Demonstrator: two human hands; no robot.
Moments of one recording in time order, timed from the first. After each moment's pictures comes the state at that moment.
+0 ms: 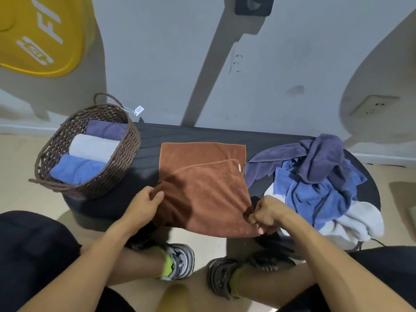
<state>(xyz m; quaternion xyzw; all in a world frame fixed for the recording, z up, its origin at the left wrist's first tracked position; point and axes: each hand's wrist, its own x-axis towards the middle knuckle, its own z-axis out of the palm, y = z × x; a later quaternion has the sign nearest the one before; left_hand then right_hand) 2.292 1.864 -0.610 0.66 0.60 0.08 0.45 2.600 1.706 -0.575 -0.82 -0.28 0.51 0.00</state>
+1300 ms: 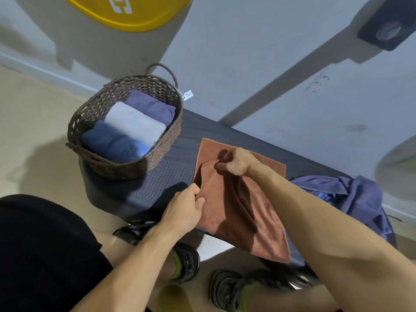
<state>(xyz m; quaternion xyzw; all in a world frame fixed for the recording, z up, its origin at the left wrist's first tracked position) 2.290 1.862 -0.603 0.72 0.54 0.10 0.41 2.507 1.934 -0.584 -0.77 -0.55 0.32 -0.02</state>
